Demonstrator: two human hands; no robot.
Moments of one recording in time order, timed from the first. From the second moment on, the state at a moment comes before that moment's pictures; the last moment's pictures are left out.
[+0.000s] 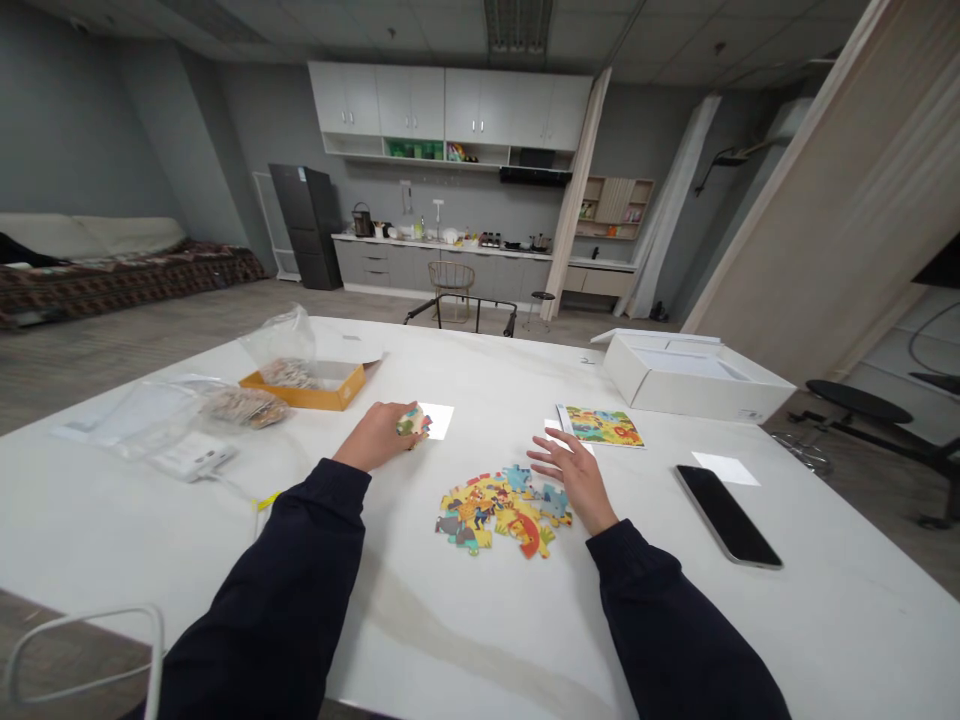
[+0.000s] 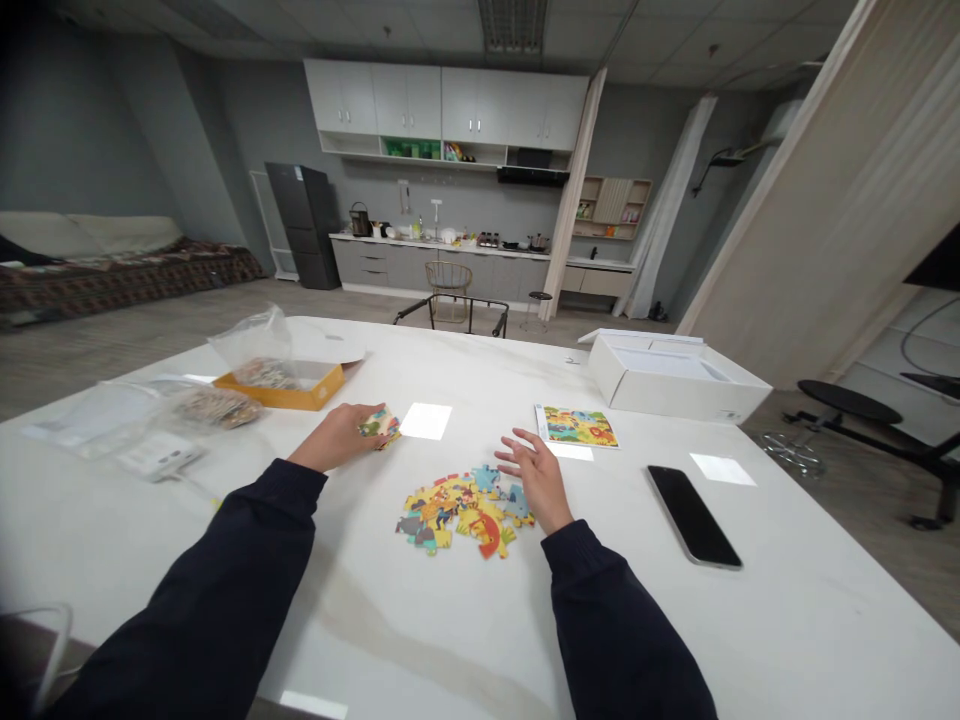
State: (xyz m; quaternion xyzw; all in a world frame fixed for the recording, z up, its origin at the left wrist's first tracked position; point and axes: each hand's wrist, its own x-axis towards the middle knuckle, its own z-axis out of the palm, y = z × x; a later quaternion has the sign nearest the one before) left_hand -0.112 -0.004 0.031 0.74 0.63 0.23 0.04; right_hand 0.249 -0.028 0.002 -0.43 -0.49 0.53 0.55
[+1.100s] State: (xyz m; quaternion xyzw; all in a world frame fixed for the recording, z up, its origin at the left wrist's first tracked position) left_hand -0.080 0.013 0.013 0.68 0.72 0.13 0.07; right_hand 0.248 -0.032 0.003 -0.47 -0.58 0.43 0.50
